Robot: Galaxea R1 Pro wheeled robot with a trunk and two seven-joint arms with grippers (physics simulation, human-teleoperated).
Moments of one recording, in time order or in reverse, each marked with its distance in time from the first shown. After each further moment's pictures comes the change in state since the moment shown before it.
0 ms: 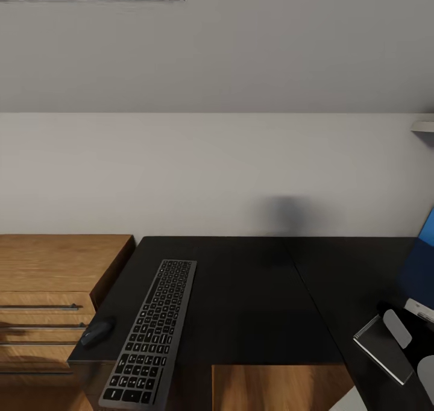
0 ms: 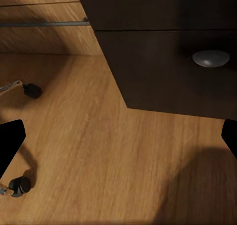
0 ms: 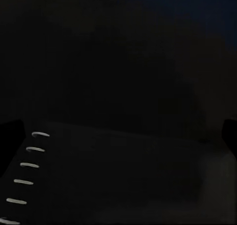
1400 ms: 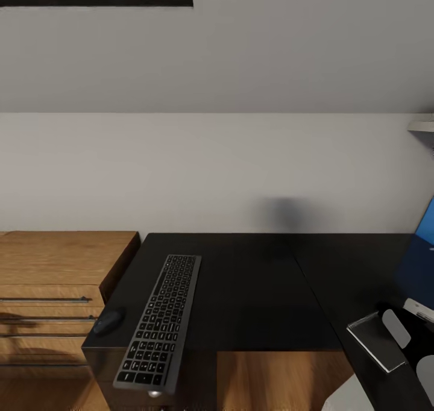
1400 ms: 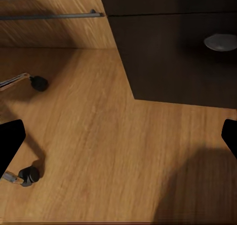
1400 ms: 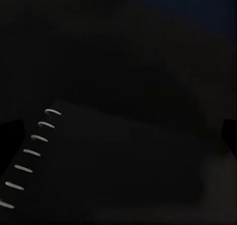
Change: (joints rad) left arm 0.000 0.000 -0.001 0.001 0.000 0.002 -0.001; right arm 0.000 0.003 0.002 0.000 0.003 -0.002 0.000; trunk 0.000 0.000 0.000
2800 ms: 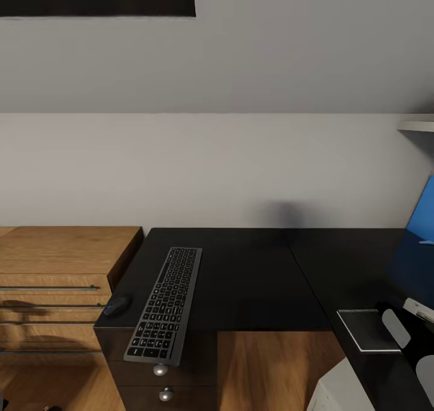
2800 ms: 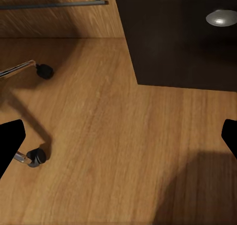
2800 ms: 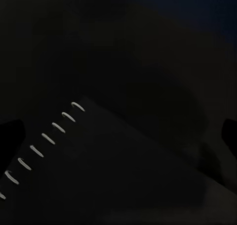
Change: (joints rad) left arm 0.000 0.000 -0.001 -0.001 0.000 0.000 0.001; right arm 0.000 0.001 -0.001 -0.002 -0.004 -0.008 0.000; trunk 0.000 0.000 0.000
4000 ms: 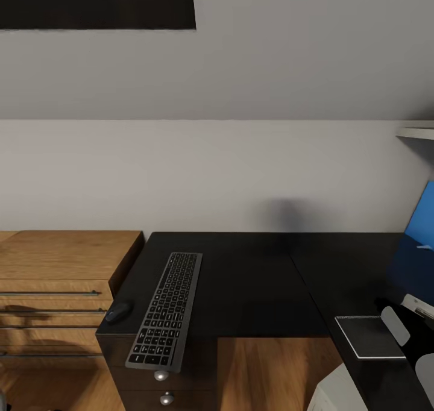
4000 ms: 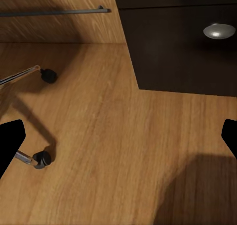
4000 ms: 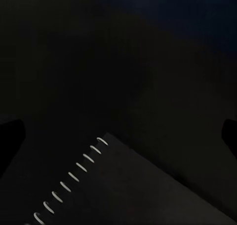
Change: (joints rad) left arm 0.000 0.000 0.000 0.001 0.000 0.000 0.000; right arm 0.000 0.002 0.001 -0.029 0.000 -0.001 0.001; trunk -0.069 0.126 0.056
